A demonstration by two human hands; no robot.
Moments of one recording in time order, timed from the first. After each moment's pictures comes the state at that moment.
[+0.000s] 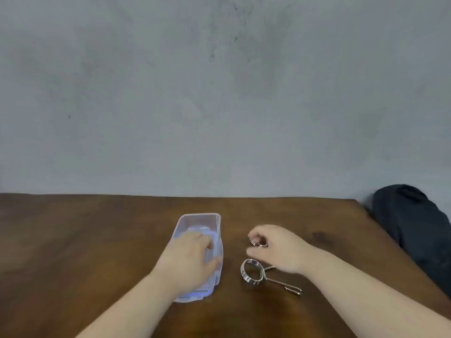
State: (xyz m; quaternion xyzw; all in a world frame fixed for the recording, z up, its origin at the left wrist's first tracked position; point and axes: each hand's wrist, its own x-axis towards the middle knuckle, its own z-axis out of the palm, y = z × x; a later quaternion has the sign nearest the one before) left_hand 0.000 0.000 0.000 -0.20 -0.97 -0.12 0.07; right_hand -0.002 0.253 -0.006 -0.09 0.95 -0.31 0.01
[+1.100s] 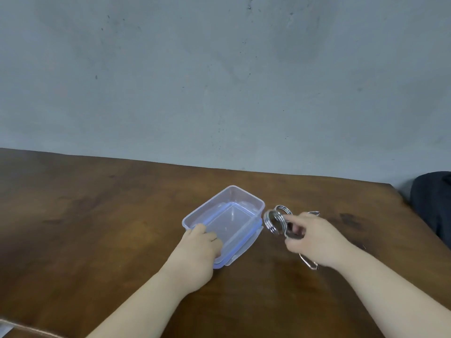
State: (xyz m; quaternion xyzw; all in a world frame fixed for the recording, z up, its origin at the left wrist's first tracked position) left_hand 0.026 -0.035 -0.055 -0.29 -0.95 0.01 0.09; right_hand 0.012 0.260 -0.035 -0.07 0.95 -0.29 0.00
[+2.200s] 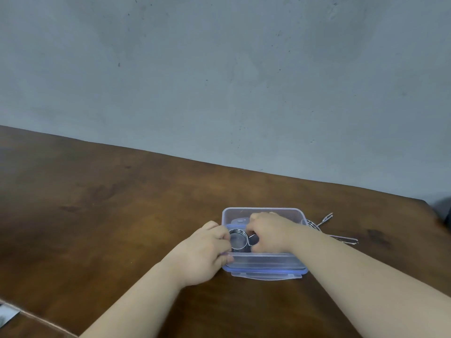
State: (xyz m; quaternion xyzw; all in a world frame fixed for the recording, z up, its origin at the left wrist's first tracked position) left_hand -0.007 -0.070 -0.070 -0.32 -0.93 -0.17 0.06; right_hand -0.070 0.143 -0.040 -0.26 0.95 0.00 0.15
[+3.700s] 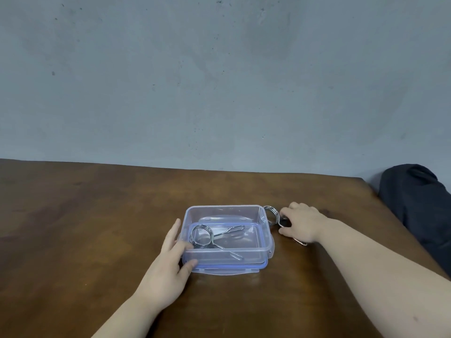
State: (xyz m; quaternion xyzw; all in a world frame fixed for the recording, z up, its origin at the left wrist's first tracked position) left_hand 0.013 -0.050 -0.108 -0.17 -0.91 -0.37 0.07; right_hand -0.067 0.319 -0.065 -0.05 0.99 -0.01 0.10
